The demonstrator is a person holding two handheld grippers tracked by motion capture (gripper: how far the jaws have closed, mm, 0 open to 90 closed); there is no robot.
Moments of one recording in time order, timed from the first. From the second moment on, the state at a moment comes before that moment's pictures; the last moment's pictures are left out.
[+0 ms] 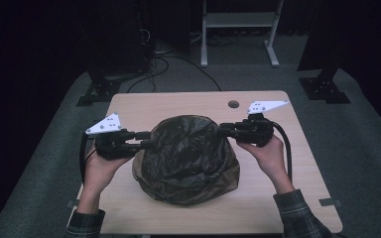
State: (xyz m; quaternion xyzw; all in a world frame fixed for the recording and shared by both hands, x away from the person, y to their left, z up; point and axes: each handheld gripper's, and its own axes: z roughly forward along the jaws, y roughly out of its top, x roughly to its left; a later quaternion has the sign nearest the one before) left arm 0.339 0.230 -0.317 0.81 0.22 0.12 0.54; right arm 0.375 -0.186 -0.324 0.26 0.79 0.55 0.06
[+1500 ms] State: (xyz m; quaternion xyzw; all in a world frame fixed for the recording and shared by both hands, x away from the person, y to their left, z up) left arm 0.415 0.243 -0.357 0.78 0.29 0.13 0.55; right arm 0.444 -0.189 -0.354 0.34 0.76 0.54 0.10
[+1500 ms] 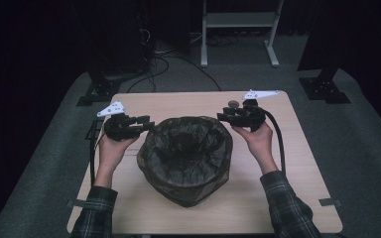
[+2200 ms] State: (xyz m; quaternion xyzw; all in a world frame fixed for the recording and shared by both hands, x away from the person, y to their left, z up) left arm 0.320 0.283 -0.372 0.79 0.31 0.18 0.49; right arm 0.381 -0.192 -0.293 0.25 0.77 0.57 0.12
